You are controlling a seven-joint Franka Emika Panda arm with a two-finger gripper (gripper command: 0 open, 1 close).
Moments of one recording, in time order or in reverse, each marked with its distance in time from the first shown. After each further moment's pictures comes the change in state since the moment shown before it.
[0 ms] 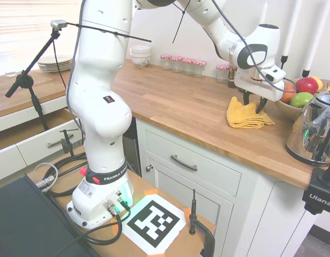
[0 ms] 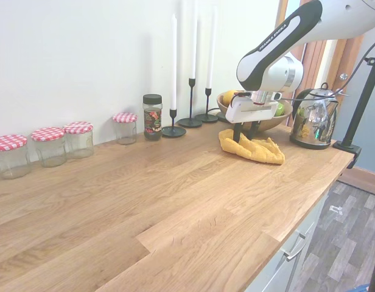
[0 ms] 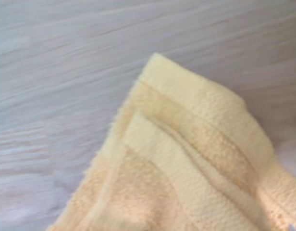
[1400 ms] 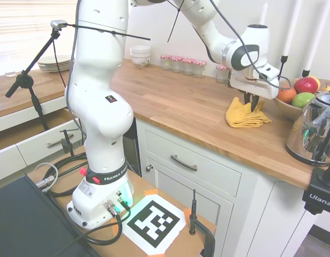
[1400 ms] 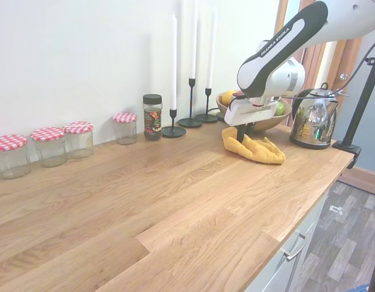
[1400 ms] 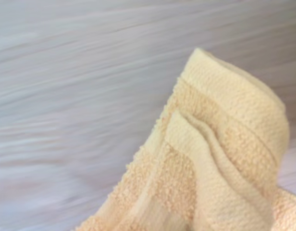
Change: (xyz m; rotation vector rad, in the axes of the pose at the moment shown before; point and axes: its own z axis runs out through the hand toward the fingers) arm -0.036 -0.015 -0.002 -0.012 0.072 -0.042
